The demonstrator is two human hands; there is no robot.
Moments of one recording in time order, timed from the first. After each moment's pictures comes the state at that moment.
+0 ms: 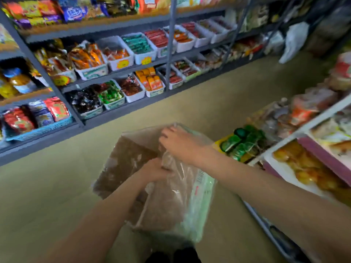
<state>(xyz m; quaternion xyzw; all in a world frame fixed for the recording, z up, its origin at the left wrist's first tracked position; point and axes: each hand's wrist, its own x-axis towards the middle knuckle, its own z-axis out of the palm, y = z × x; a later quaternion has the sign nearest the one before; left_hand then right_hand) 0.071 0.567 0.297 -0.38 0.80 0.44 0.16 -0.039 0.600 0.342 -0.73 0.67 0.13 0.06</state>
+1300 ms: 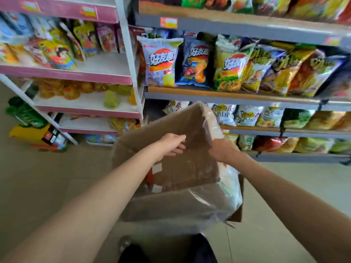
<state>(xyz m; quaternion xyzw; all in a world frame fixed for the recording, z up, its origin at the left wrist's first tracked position) -0.032 1.479 0.327 -0.09 0.76 0.52 0.37 -0.002 1.646 0.343 0.09 0.96 -0.03 0.27</state>
